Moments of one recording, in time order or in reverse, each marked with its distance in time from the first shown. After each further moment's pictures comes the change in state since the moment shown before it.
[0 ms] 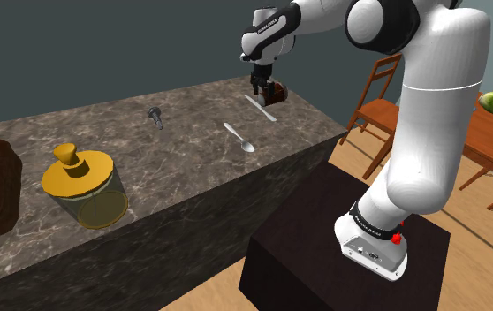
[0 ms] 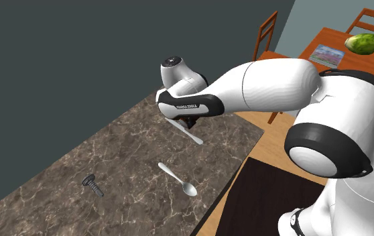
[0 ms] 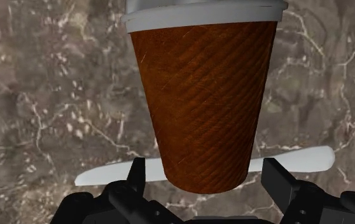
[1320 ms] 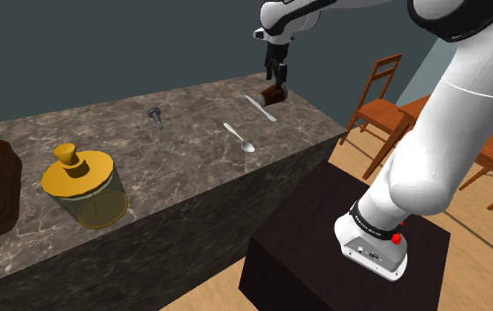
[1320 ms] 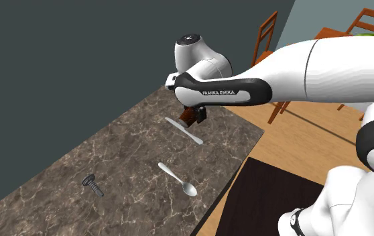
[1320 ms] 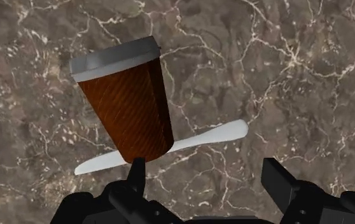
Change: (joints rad) arm 0.056 -0.291 -0.047 -0.145 -0.100 -0.099 0.241
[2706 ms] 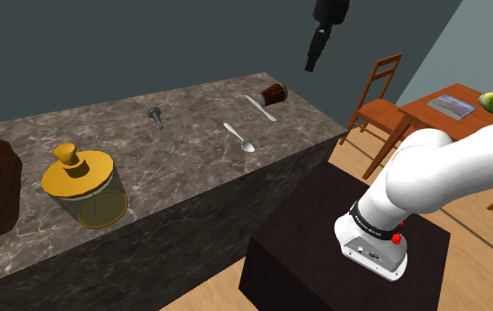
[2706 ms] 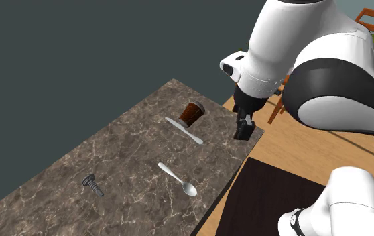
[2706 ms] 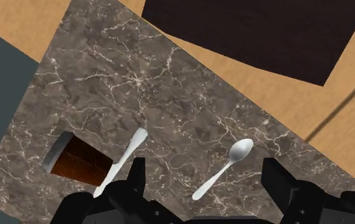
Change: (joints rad) arm -0.091 -0.792 0.304 -0.337 -0.129 -0.339 0.951
